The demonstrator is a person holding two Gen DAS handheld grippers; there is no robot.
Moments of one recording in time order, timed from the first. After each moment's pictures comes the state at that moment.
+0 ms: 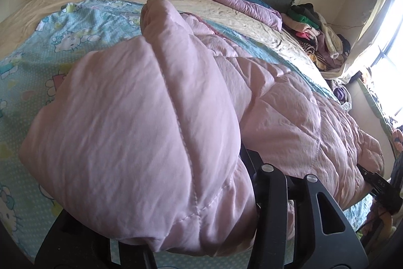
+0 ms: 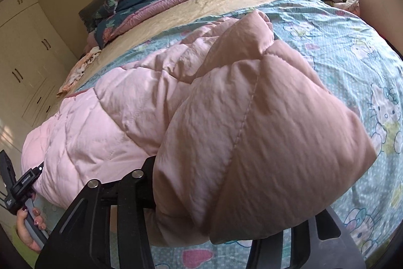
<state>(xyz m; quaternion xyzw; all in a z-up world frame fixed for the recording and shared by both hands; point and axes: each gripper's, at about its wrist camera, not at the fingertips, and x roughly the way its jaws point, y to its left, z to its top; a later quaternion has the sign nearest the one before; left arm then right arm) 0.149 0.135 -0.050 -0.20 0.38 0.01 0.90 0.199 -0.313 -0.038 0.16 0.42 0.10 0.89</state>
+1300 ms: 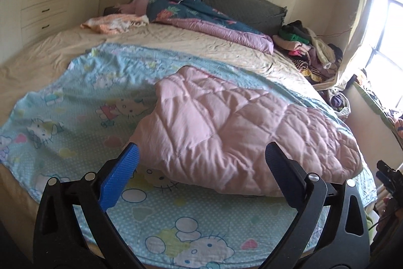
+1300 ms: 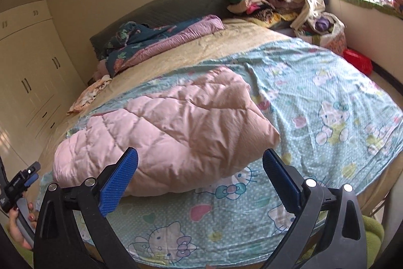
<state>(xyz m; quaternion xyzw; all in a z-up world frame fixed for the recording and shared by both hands) 0.041 0.132 0.033 -0.15 0.30 0.03 0.94 0.057 -0.330 0.048 0.13 0.30 0.10 0.94</state>
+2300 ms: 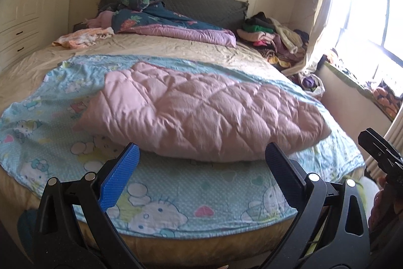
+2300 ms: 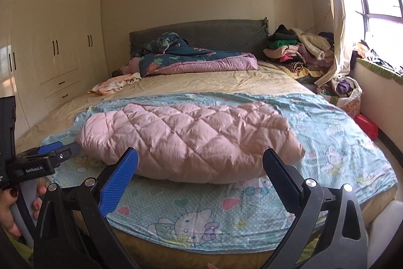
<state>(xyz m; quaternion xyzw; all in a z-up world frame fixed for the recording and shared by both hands) -0.017 0.043 0.025 -0.10 0.28 -0.05 0.95 -0.040 -0.252 0.062 0.02 0.22 0.16 0.96</state>
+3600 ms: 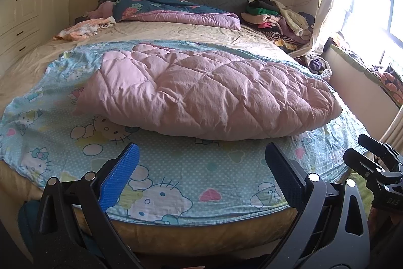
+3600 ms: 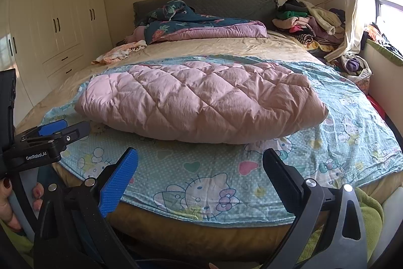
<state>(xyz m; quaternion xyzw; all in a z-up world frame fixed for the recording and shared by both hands) -0.012 0.035 0.001 -0.07 0.32 -0.04 0.94 -0.030 -0.230 0.025 0.00 0.30 0.17 0.94</state>
